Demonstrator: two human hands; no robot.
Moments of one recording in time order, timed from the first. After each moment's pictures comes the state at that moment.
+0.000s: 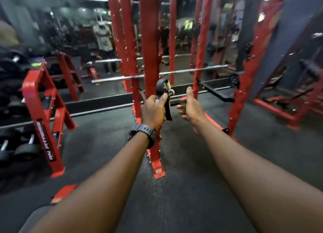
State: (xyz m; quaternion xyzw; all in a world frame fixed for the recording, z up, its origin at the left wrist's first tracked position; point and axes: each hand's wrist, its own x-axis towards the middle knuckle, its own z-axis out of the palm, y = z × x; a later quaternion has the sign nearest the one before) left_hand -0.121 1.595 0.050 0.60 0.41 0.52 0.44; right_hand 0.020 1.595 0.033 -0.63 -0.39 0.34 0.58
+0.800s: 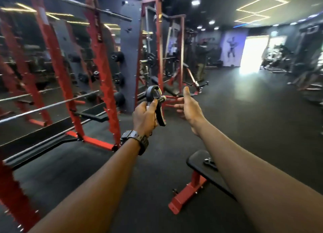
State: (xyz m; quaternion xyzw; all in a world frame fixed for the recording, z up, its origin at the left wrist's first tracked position) left_hand 0.256 1.176 0.108 0.70 0.12 0.37 0.60; right_hand 0.359 1.057 0.115 -0.72 -0.18 0.04 0.67
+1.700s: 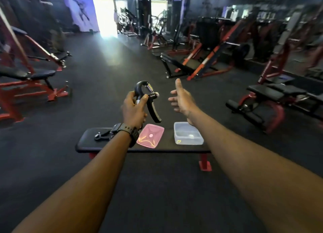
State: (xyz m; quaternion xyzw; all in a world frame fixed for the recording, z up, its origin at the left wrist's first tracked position) left_hand 0.339 0.855 0.016 0.73 -0.11 0.09 0.67; right_hand 0.317 0.689 0.036 -0.75 0.19 -0.15 0.62
